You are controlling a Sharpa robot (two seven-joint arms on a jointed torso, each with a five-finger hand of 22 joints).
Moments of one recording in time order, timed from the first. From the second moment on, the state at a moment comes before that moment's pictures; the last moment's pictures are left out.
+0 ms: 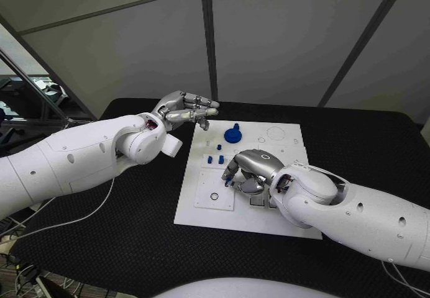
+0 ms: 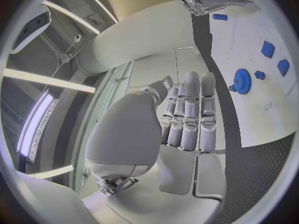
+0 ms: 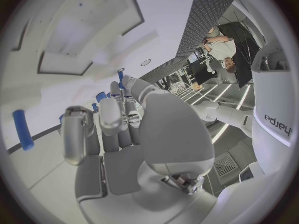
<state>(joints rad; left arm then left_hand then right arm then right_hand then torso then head) 1.14 -0.86 0.13 1.42 -0.28 -0.13 0.26 1.44 -0.16 0.43 0.06 0.07 1.03 0.16 0.10 0.13 1.16 0.09 0.13 0.08 1.22 0.01 0.75 0.53 0.18 1.11 0.12 0.40 1.11 1.04 -0.61 0.02 1.59 -1.68 -0.28 -0.15 1.40 -0.09 0.44 -0.03 0.20 1.17 0.11 0.08 0.08 1.24 0.06 0.06 0.10 1.47 -0.03 1.13 1.03 0.05 1.47 0.09 1.46 1.31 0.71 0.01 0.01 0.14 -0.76</state>
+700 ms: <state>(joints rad) 1.14 -0.86 0.13 1.41 -0.28 -0.12 0.26 1.43 -0.16 0.43 0.06 0.07 1.03 0.16 0.09 0.13 1.16 0.09 0.13 0.08 1.22 0.01 0.74 0.53 0.18 1.11 0.12 0.40 1.11 1.03 -0.60 0.02 1.59 -1.70 -0.25 -0.15 1.40 -0.10 0.44 -0.03 0.20 1.17 0.11 0.07 0.08 1.23 0.06 0.06 0.10 1.47 -0.03 1.14 1.02 0.05 1.47 0.09 1.46 1.31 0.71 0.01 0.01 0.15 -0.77</state>
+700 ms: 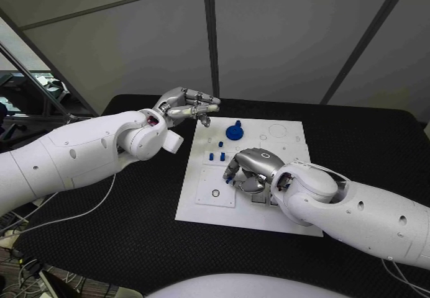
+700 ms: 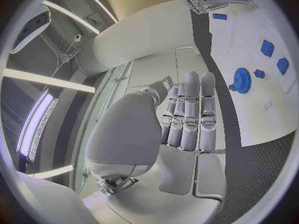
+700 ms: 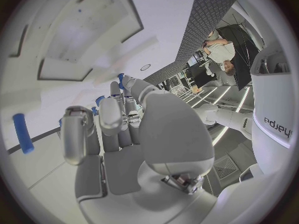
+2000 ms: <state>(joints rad) 1.14 -0.86 0.13 1.40 -0.28 -0.10 0.26 1.43 -0.16 0.43 0.06 0.07 1.03 0.16 0.09 0.13 1.15 0.10 0.13 0.08 1.22 0.01 0.74 0.53 0.18 1.11 0.12 0.40 1.11 1.03 -0.71 0.01 1.67 -1.71 -0.41 -0.14 1.32 -0.16 0.40 -0.08 0.18 1.09 0.14 0.06 0.07 1.07 0.10 0.07 0.07 1.46 0.00 1.08 0.93 0.06 1.44 0.11 1.32 1.31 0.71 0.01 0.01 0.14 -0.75</state>
